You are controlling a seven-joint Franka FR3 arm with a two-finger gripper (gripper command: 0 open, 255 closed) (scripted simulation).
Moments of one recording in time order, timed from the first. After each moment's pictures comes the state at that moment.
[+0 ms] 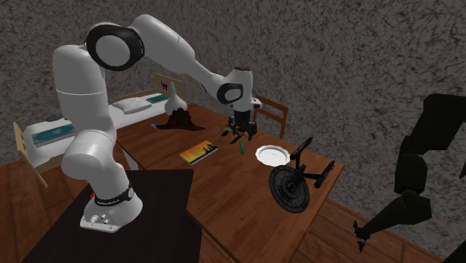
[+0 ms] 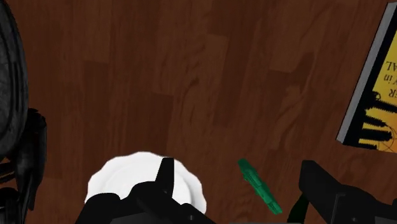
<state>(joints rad) 0.30 0.19 0.20 -2.09 0.00 2.33 -0.45</state>
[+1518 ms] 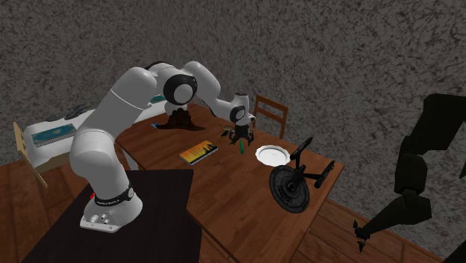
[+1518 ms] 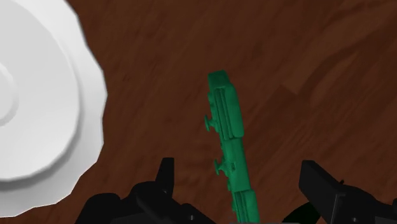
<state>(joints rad) 0.53 0.80 0.22 -1.62 -0.24 2.43 -0.51</state>
